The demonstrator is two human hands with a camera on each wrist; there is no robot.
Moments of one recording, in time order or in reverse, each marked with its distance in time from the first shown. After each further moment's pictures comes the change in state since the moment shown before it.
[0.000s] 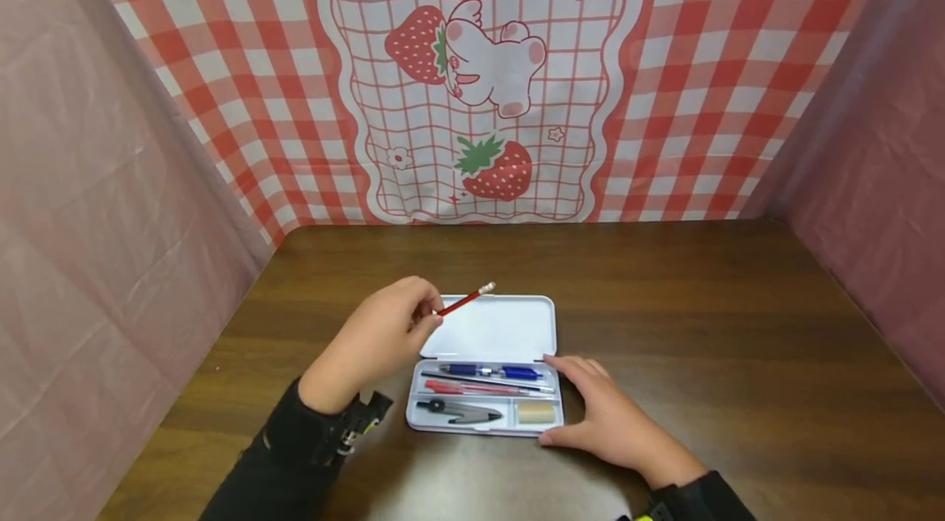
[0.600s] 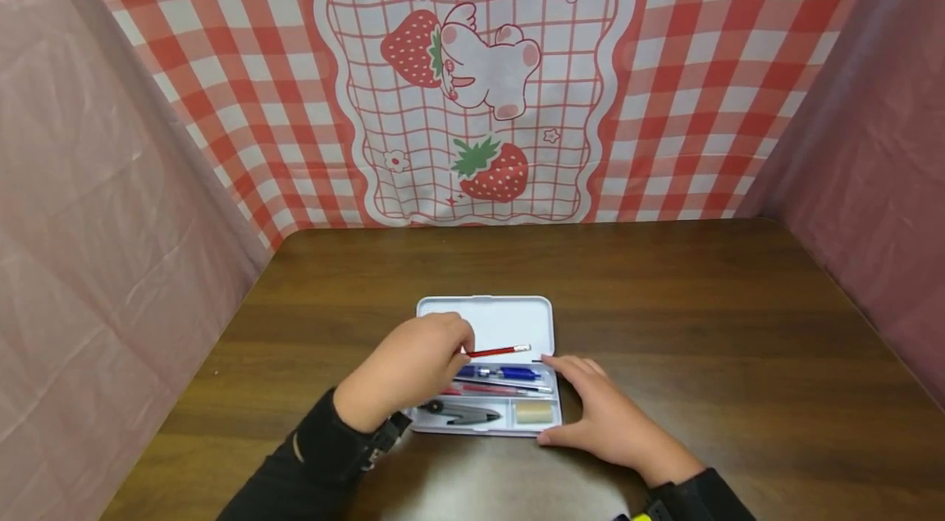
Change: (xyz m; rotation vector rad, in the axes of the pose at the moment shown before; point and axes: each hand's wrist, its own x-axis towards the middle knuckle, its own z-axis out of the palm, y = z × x) left_hand 0.005 0.023 0.037 0.279 -0.200 0.135; right_hand -0.001 0.001 0.000 -0.001 0.013 -0.010
